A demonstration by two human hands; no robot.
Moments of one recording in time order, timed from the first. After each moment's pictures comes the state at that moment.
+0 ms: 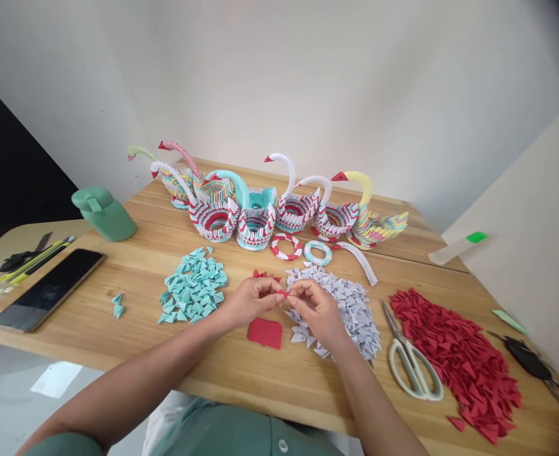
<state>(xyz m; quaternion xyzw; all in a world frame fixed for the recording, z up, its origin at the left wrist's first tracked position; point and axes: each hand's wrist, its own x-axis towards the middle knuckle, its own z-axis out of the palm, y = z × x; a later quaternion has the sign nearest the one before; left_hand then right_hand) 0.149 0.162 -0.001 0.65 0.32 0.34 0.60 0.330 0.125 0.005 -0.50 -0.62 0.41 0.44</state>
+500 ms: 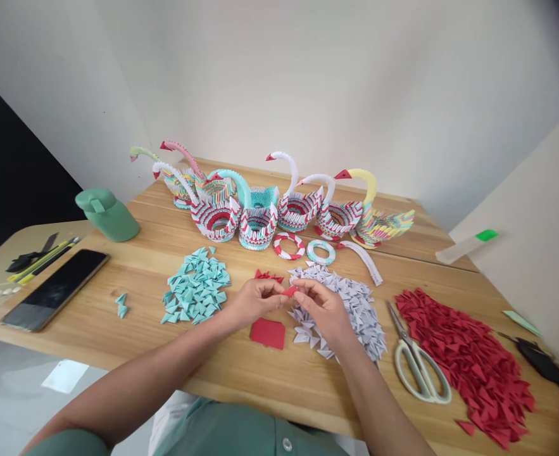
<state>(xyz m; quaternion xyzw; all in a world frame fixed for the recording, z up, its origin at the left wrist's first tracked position) 0.155 0.161 -0.002 0.58 0.35 0.33 0.65 0.333 0.127 0.006 -0.52 -0.54 0.48 0.46</state>
